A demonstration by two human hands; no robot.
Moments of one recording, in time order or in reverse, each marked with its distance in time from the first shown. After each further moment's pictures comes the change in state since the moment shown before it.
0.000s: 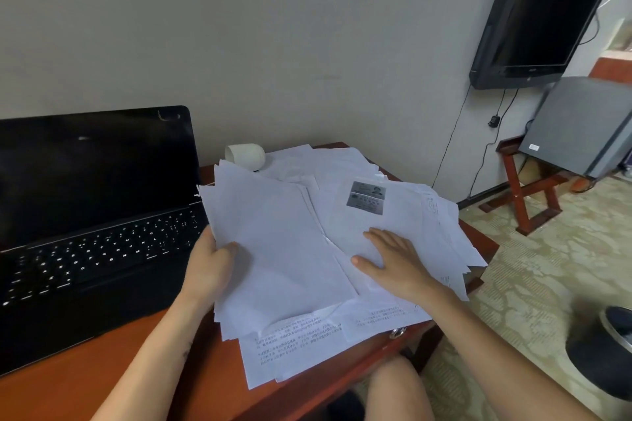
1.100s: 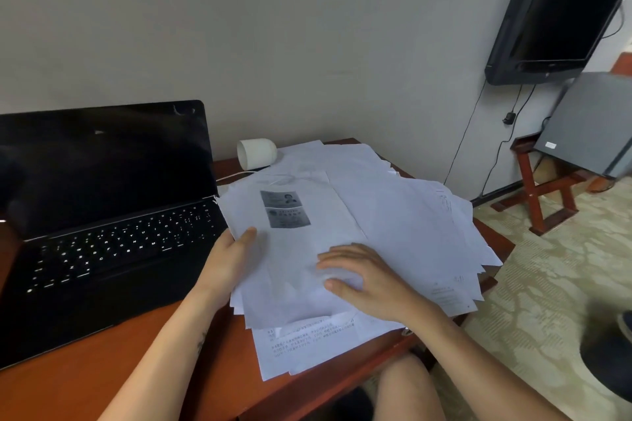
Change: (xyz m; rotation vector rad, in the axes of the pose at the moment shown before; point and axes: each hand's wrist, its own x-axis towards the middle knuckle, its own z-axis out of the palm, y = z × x) left_hand -0.007 0.003 0.002 -0.213 -0.125 -0.093; right_hand -0.020 -0.066 0.019 0.318 0.073 -0.510
